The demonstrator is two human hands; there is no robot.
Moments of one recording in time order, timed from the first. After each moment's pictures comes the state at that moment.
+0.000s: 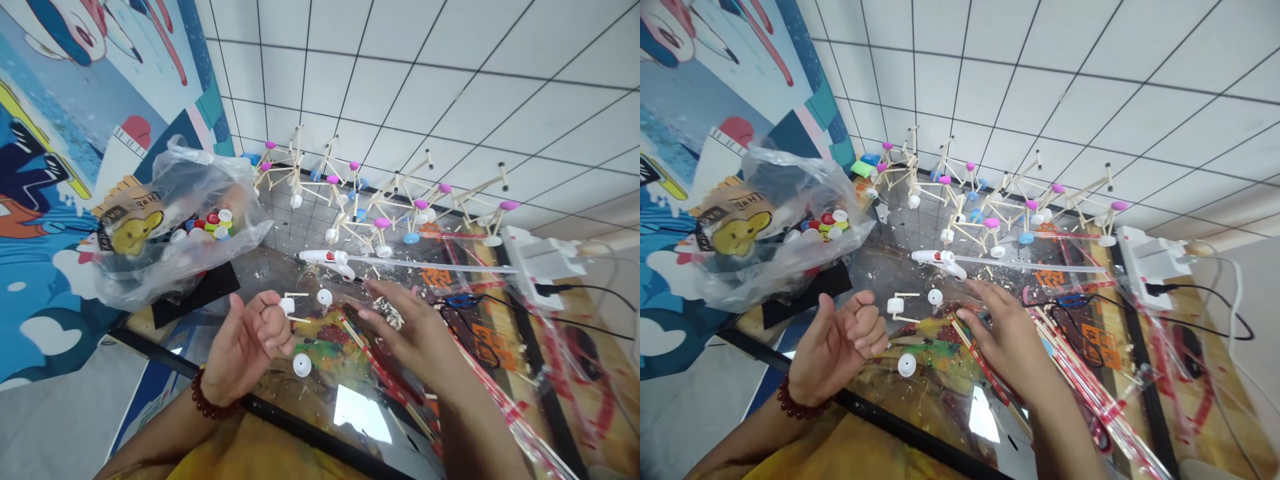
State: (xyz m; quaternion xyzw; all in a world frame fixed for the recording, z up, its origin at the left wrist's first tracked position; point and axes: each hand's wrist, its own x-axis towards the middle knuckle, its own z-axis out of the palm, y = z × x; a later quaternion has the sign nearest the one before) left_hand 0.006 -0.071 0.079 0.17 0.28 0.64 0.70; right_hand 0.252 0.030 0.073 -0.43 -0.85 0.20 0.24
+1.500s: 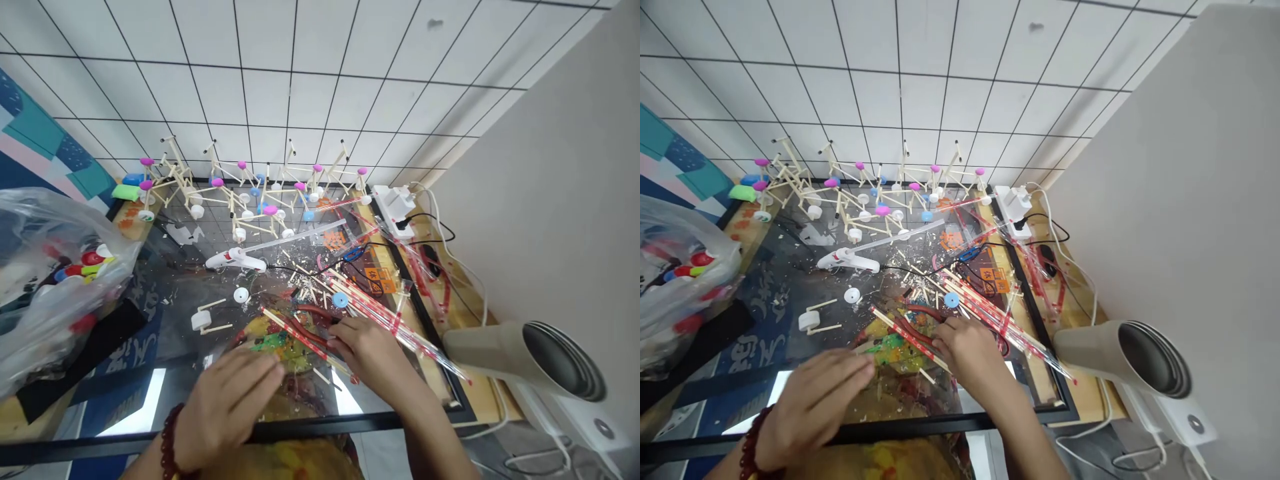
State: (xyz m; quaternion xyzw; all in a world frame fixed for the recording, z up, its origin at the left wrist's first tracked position) left_hand 0.064 -0.075 0.060 0.91 0.27 0.31 0.02; right_hand 0.345 -0.046 0.058 -0.53 -0.84 0.12 0.04
